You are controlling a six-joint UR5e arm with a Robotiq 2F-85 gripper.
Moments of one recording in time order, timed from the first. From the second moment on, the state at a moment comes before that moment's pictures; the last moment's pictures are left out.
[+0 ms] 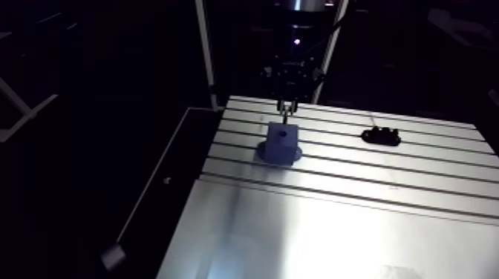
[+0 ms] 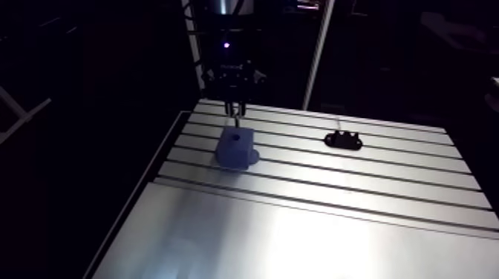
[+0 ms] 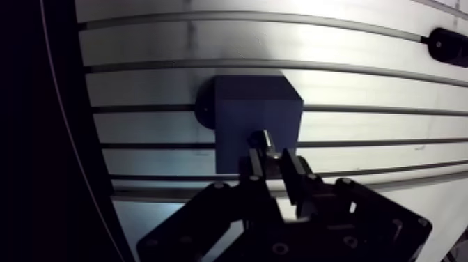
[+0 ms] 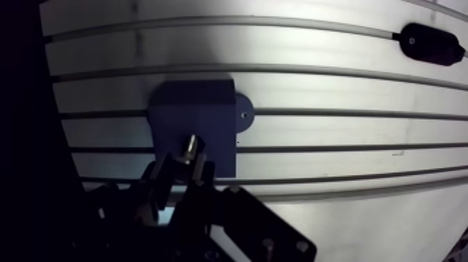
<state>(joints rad) 0.15 -1.21 1.65 -1.87 -1.58 -1.43</state>
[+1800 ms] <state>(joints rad) 0.16 -1.19 1.67 -1.88 -1.58 -1.44</state>
